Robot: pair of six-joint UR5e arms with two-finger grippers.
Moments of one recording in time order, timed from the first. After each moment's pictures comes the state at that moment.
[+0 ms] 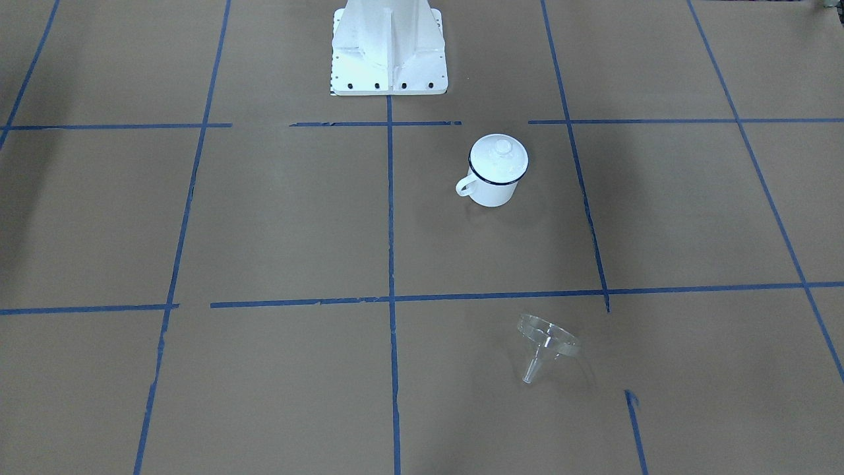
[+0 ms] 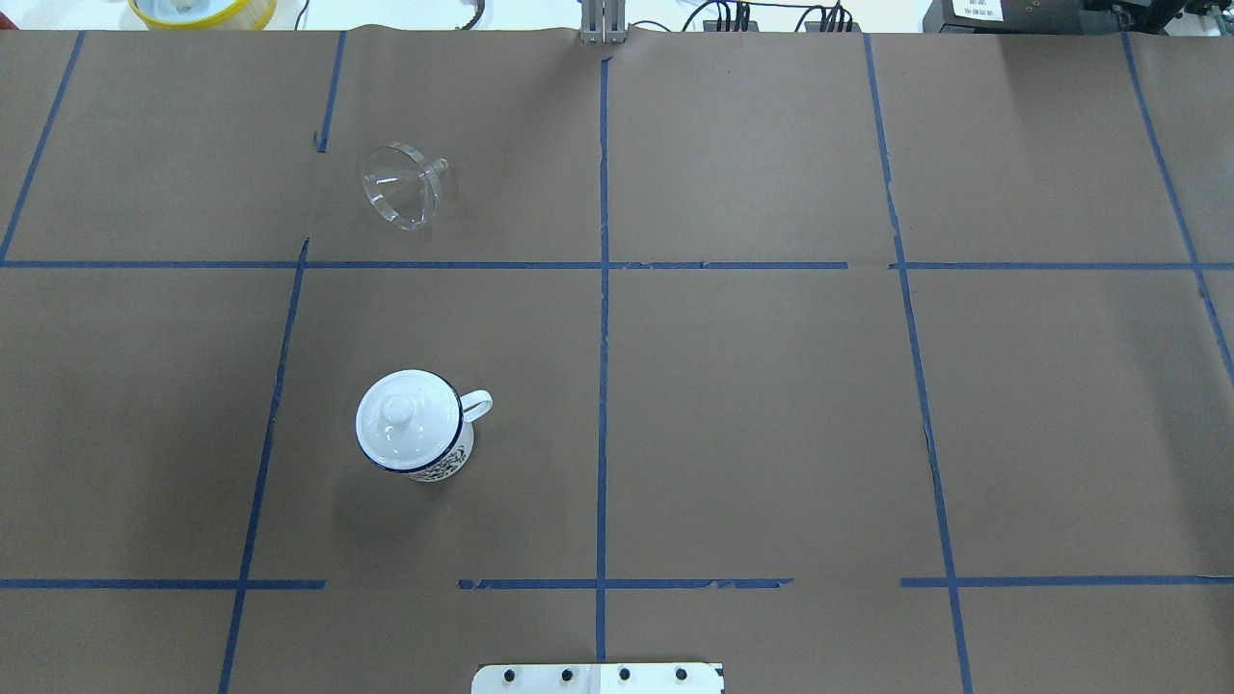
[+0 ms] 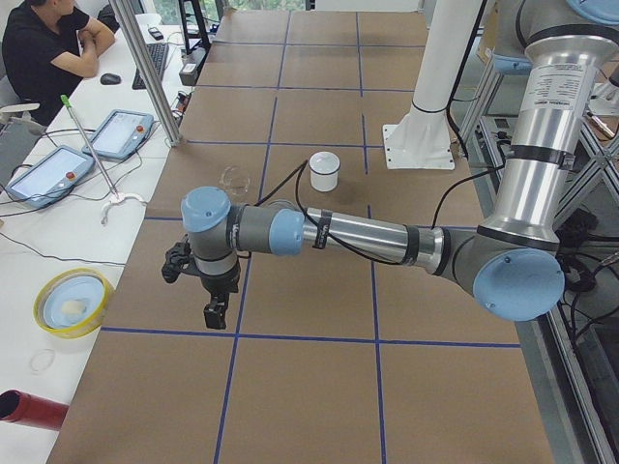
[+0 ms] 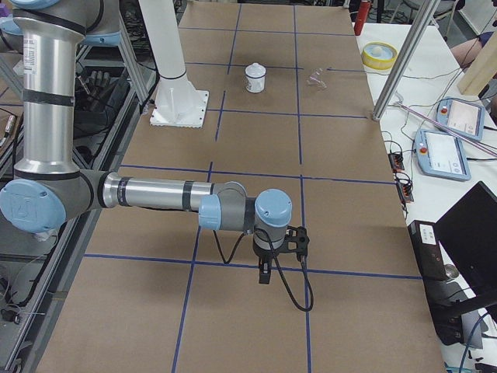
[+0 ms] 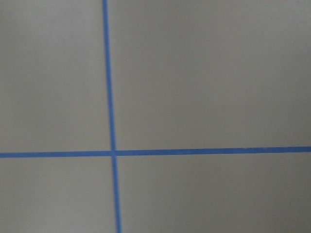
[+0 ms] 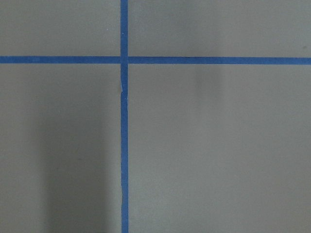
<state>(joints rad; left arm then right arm) -1.59 -1.74 -1.53 -1.50 -2.23 0.08 1.57 -1.68 1.66 -1.57 2.29 0.01</state>
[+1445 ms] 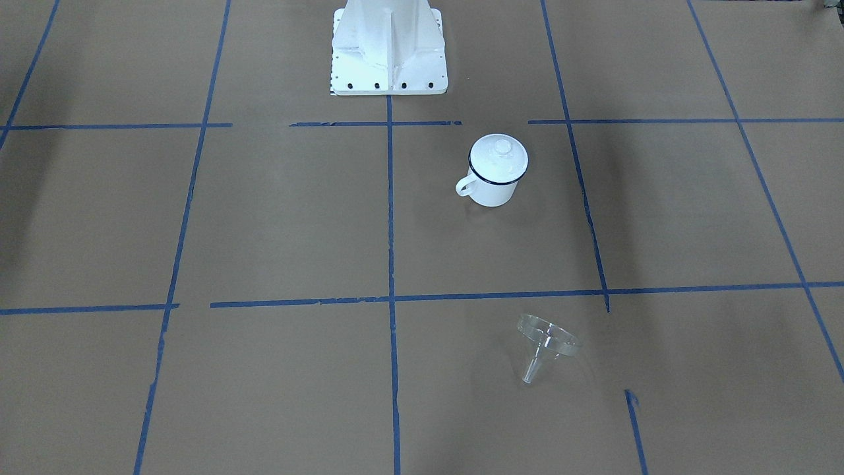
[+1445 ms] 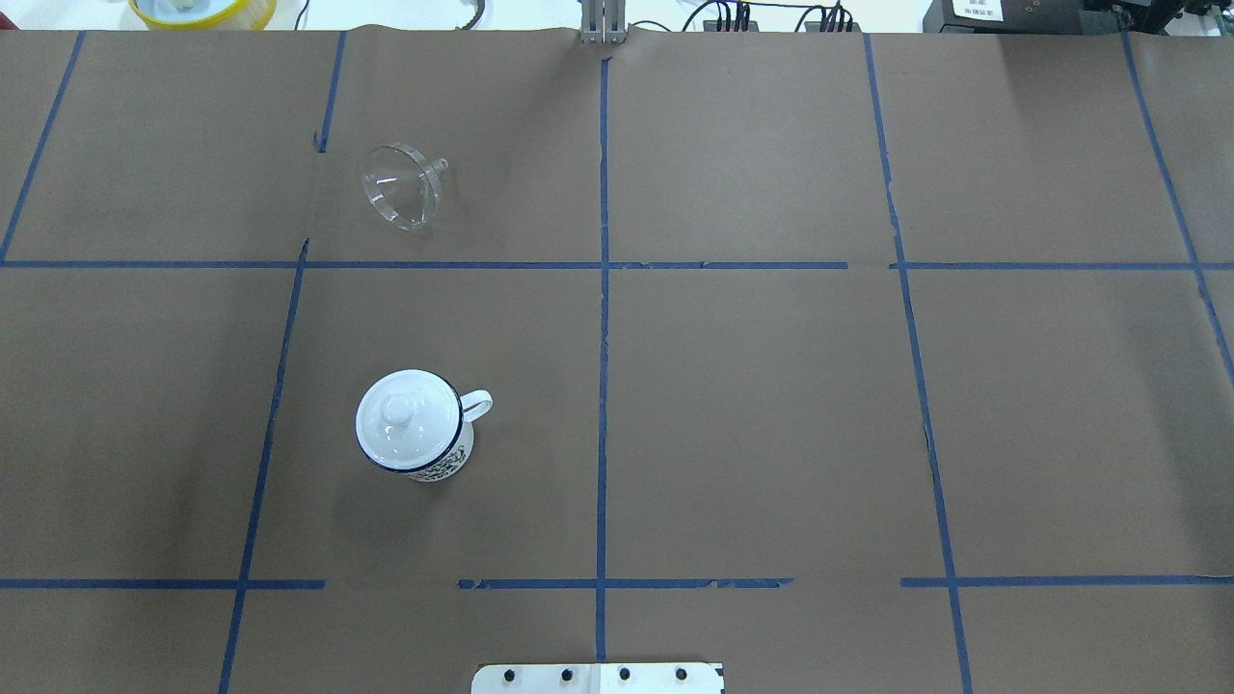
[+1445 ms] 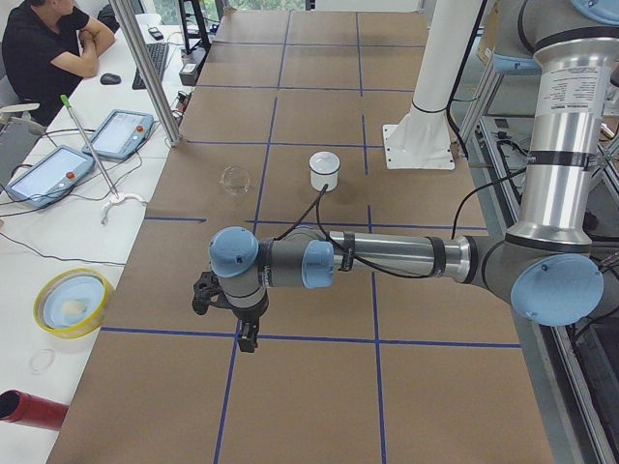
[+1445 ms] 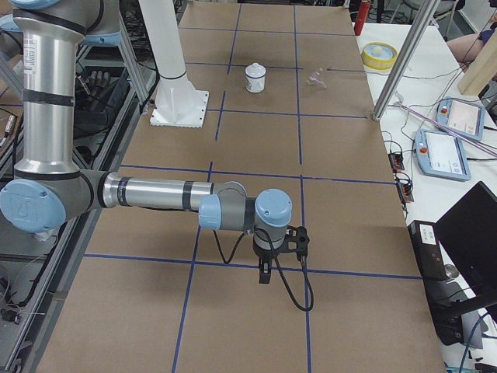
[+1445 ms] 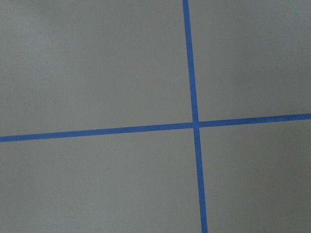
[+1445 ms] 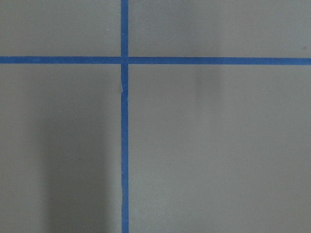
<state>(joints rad) -1.61 -1.60 -1.59 -1.51 -2.34 0.09 1.57 -1.68 1.66 -1.57 2.29 0.01</state>
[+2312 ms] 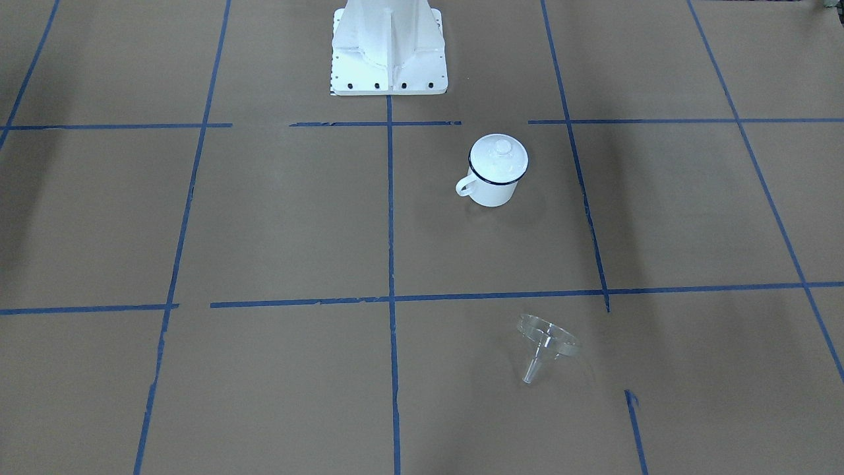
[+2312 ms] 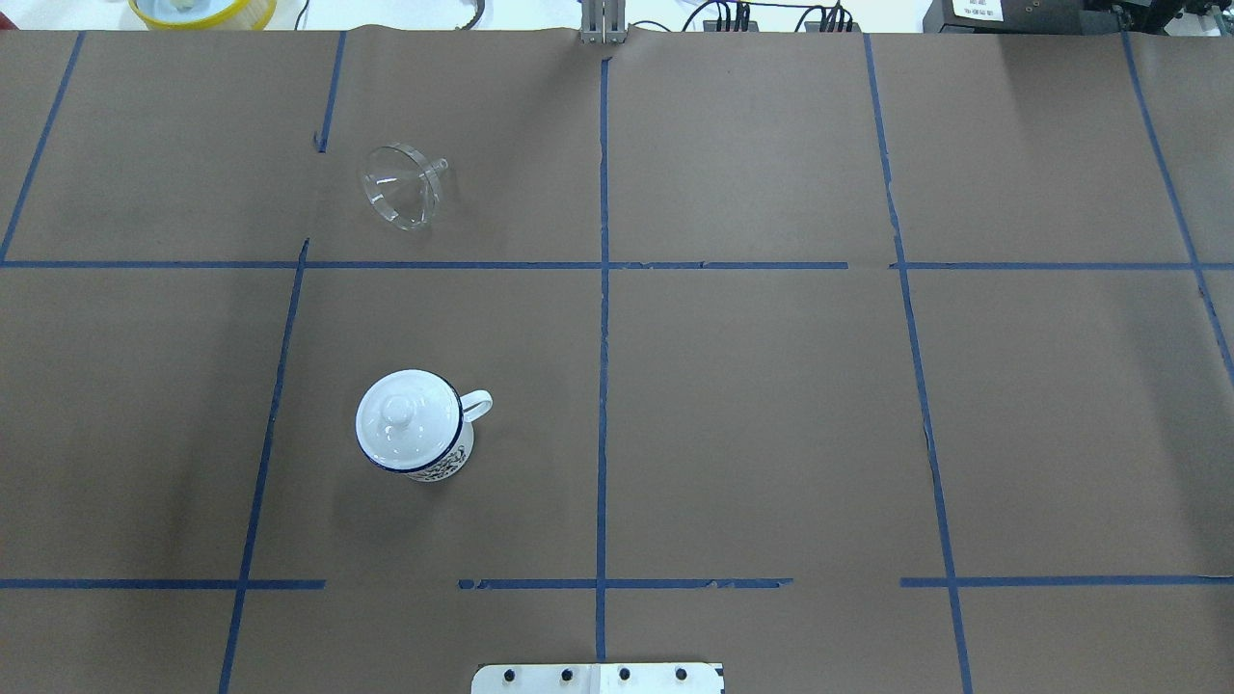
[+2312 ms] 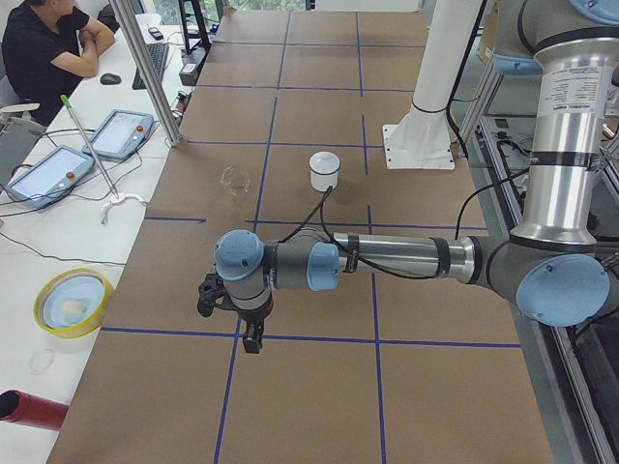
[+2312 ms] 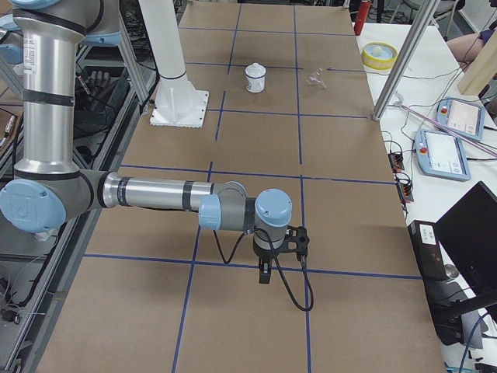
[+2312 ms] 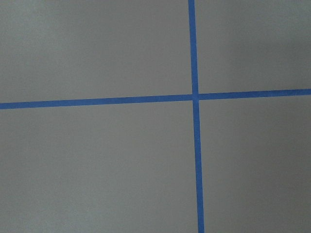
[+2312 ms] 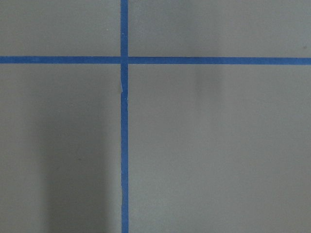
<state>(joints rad) -1.61 -1.60 -1.58 -1.52 -2.35 0.09 1.57 -1.68 1.66 -1.57 2.29 0.01</state>
